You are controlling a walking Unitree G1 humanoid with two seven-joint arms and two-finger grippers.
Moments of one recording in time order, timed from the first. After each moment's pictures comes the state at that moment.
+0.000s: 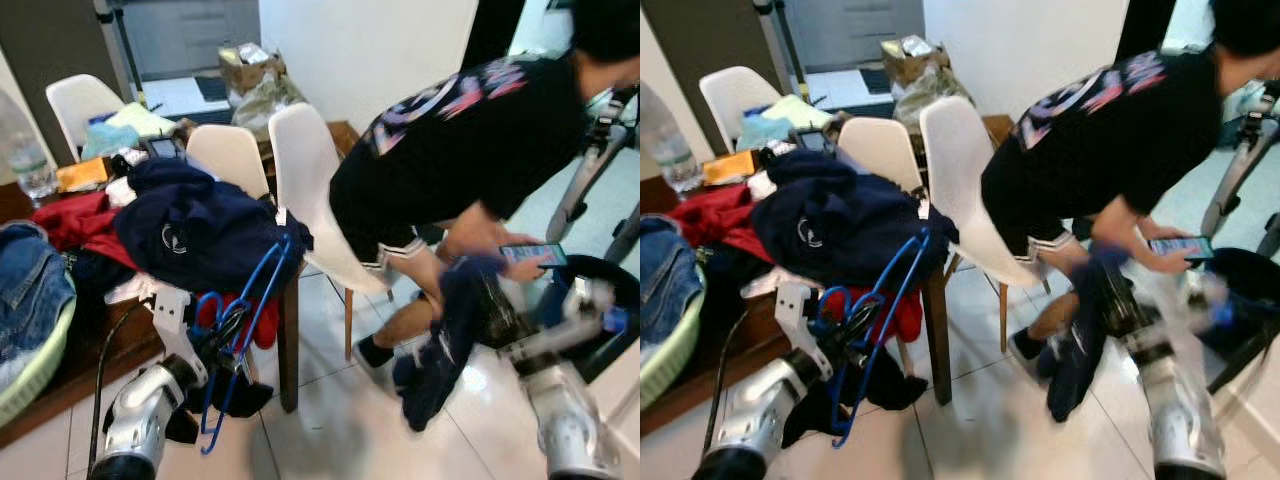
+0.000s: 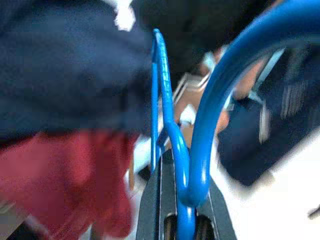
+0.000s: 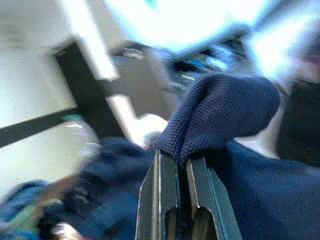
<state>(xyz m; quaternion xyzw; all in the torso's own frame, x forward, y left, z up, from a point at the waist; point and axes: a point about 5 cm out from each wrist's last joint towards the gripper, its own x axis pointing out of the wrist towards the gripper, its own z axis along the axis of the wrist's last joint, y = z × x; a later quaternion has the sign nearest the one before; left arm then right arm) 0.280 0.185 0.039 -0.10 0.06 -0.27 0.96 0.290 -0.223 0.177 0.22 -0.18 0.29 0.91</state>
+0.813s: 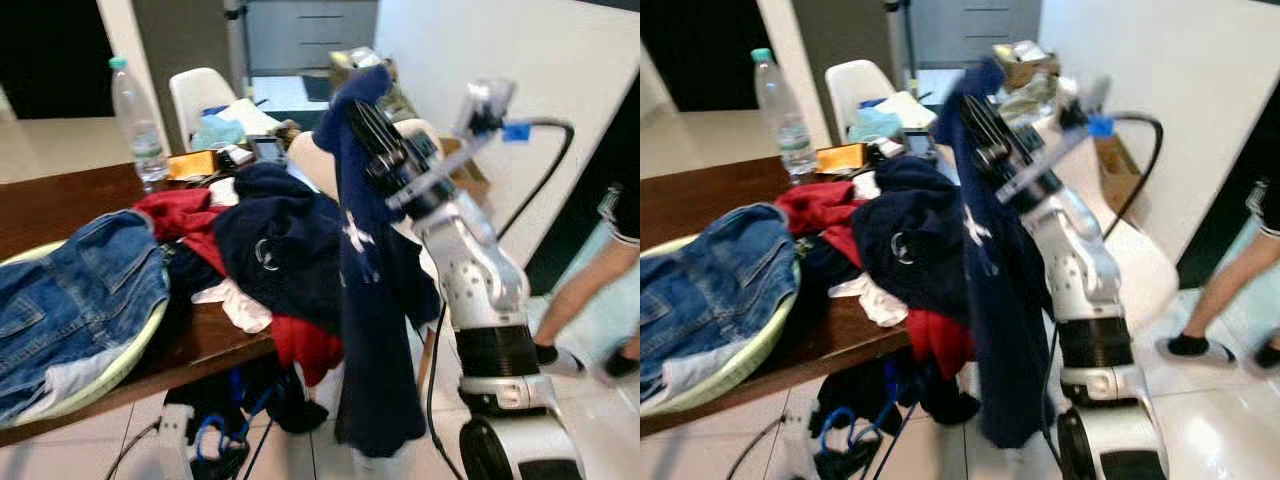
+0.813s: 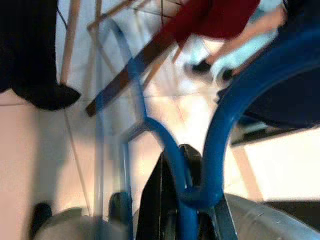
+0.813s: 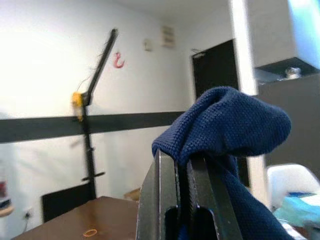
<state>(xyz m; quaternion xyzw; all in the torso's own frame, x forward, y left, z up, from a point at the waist) 0.183 0.175 -0.048 -0.24 0.26 -0.26 0.90 0.342 -0.096 0.312 0.17 -0.27 0.40 0.86</state>
